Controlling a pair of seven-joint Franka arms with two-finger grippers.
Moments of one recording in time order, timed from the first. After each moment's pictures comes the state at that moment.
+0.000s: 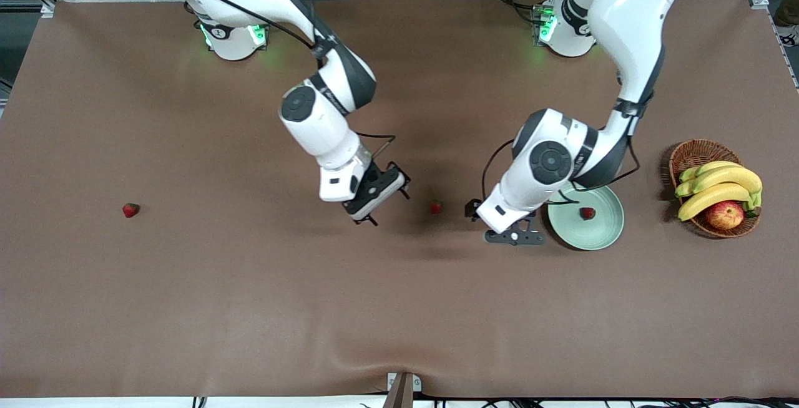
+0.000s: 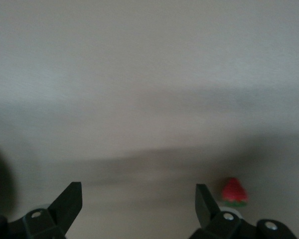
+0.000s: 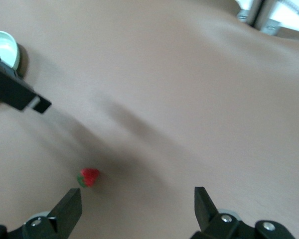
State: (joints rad) left arm -0.31 0.60 -0.20 -1.67 0.05 2.31 -0.49; right arm 0.55 0.51 0.09 -1.70 0.24 2.64 -0.18
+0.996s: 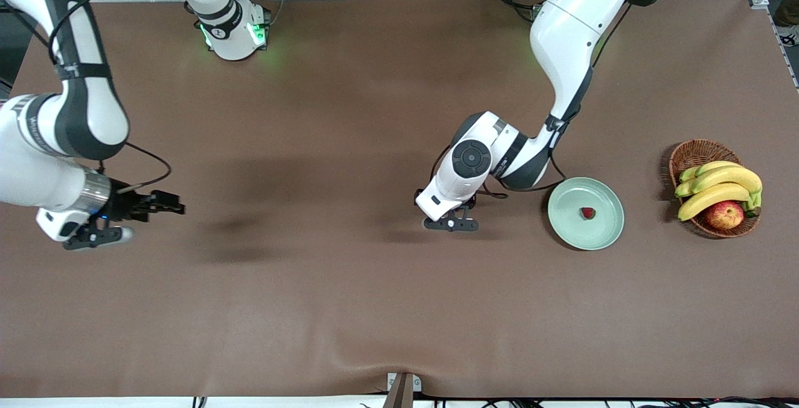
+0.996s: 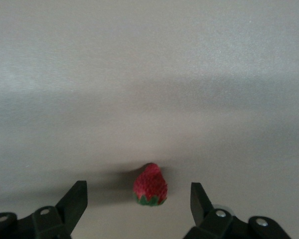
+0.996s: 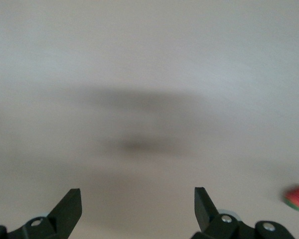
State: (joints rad) left arm -0.47 0.76 -0.20 -1.58 0.05 2.37 -0.60; right arm -0.18 0.33 0.08 -1.80 0.14 2.03 -0.27
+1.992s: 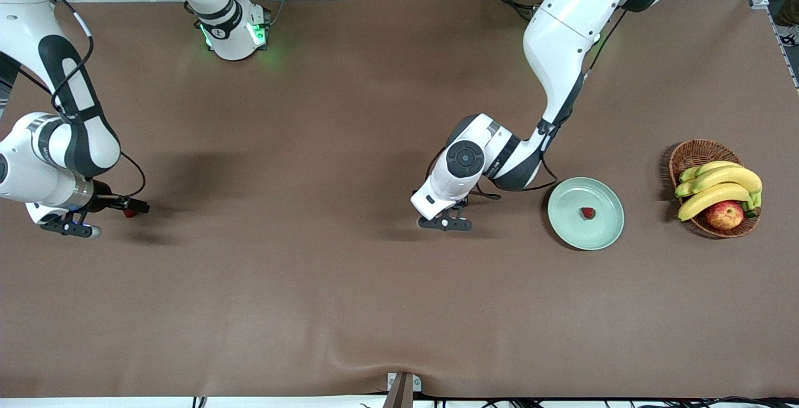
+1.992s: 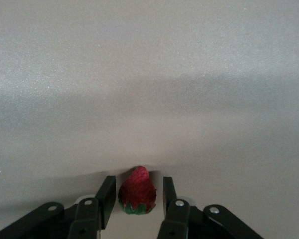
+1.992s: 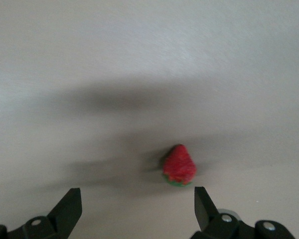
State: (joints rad) left arm -0.48 0.79 -0.20 -1.57 0.05 2.39 -0.60; right arm -0.37 0.49 0.03 -1.96 -0.03 2.35 -0.10
